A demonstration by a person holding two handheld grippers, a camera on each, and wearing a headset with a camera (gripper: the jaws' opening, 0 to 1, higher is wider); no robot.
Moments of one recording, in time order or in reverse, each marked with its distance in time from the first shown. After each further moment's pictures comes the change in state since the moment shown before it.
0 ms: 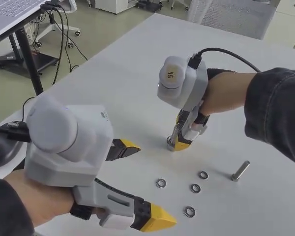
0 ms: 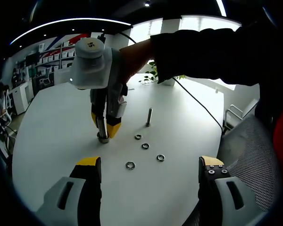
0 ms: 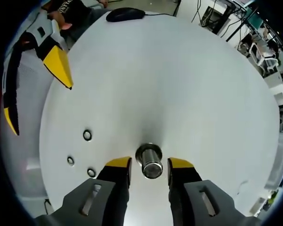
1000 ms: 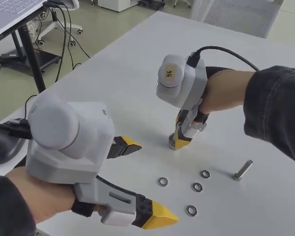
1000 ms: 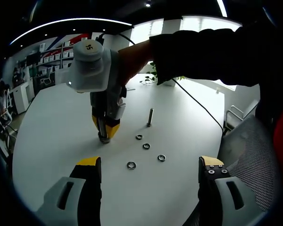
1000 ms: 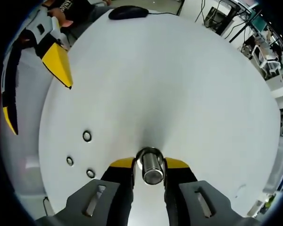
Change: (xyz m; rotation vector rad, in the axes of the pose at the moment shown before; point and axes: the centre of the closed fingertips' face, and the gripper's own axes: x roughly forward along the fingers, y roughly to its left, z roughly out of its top) left arm -0.001 0.002 0.000 -0.005 -0.004 0.007; right arm 0.004 0.006 0.005 -0.029 0.015 0.010
